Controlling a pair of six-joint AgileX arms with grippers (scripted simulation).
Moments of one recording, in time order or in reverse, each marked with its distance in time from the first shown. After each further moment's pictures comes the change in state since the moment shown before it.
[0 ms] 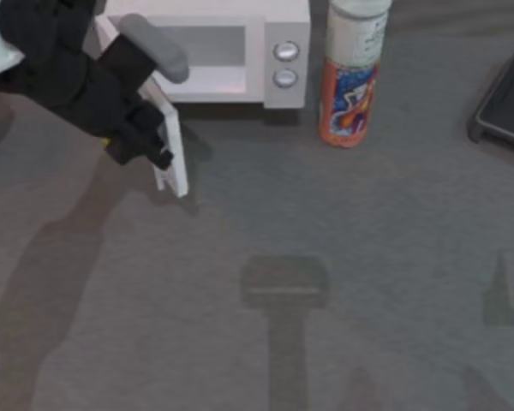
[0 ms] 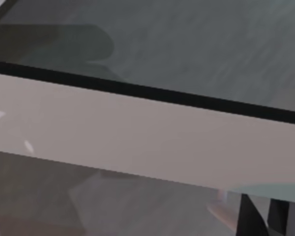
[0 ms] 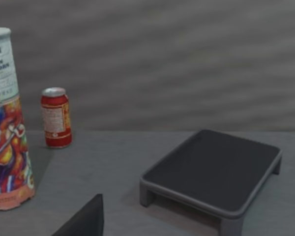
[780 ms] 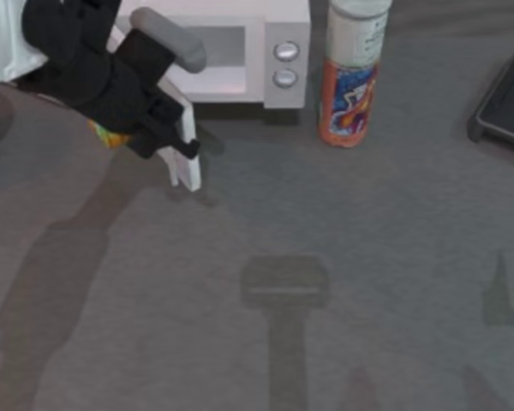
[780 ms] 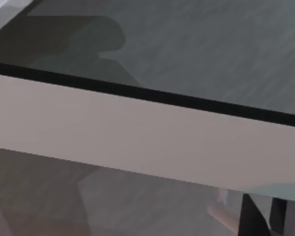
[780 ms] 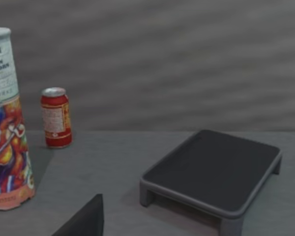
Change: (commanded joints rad) left arm -0.055 0.007 0.021 0.047 -0.069 -0.146; right arm 0.000 0.000 0.000 0.000 0.000 0.000
